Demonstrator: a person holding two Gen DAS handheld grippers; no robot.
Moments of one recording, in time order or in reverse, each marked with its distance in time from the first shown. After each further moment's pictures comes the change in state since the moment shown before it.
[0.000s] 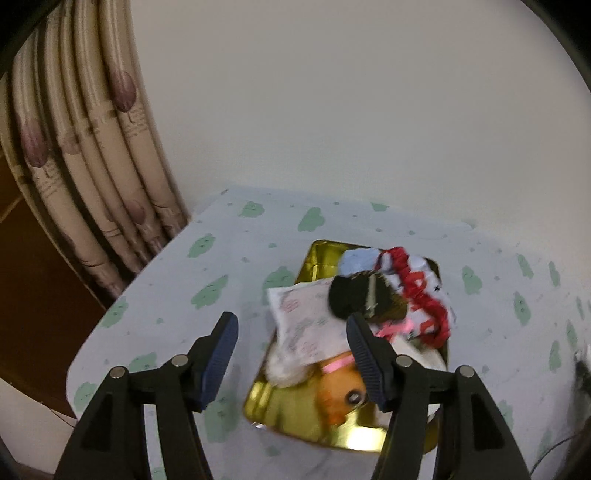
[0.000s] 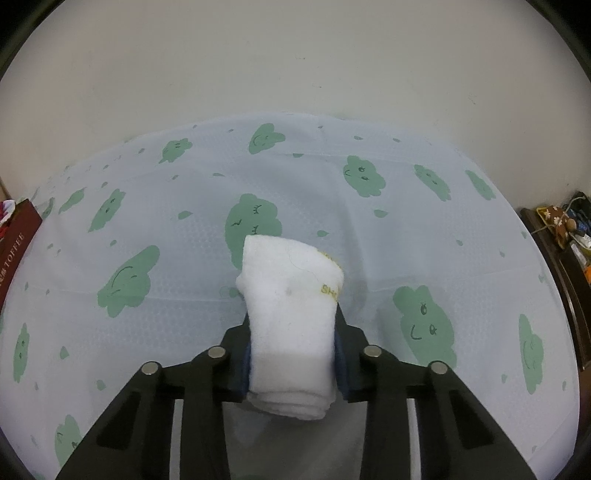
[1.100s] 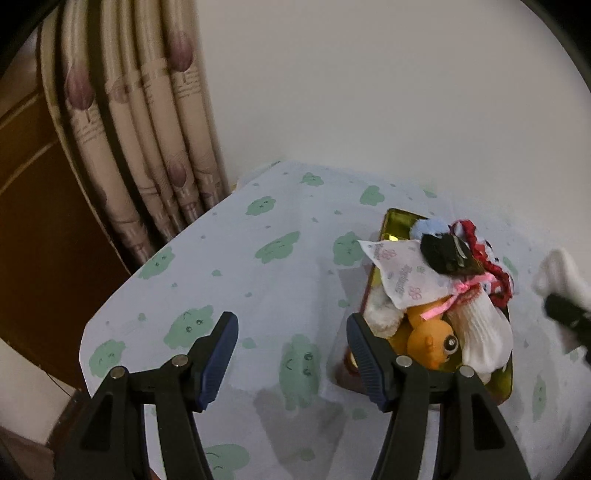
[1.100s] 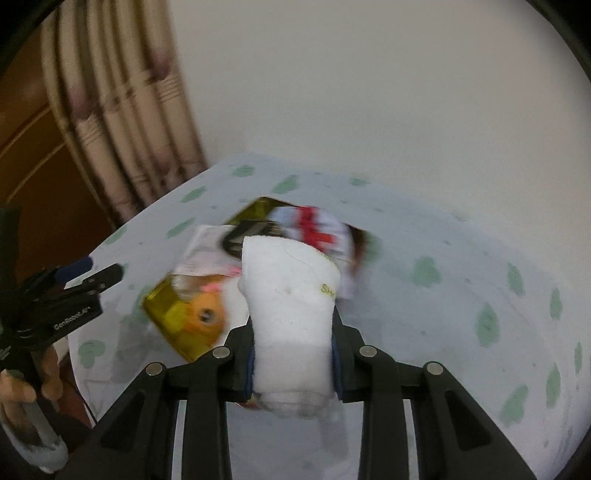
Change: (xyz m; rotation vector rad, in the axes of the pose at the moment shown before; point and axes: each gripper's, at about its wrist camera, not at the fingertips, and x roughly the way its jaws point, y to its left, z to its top) left arm 0.002 0.087 -0.052 -0.129 0.035 0.043; right arm -0.118 0.358 0.037 -0.479 -0.056 0.494
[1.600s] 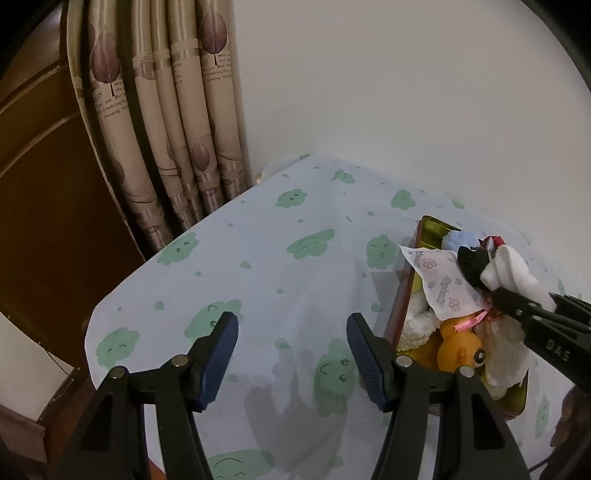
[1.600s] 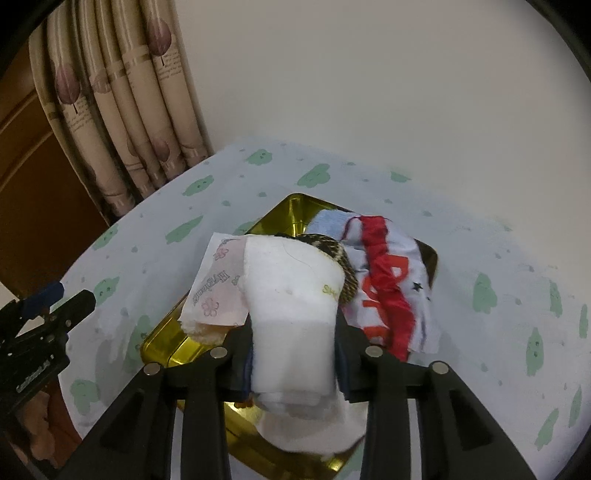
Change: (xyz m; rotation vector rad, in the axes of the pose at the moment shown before) left arm 0.010 0.030 0.002 -0.083 0.023 0.035; right arm 0.075 0.043 0.031 0.004 0.065 -0.009
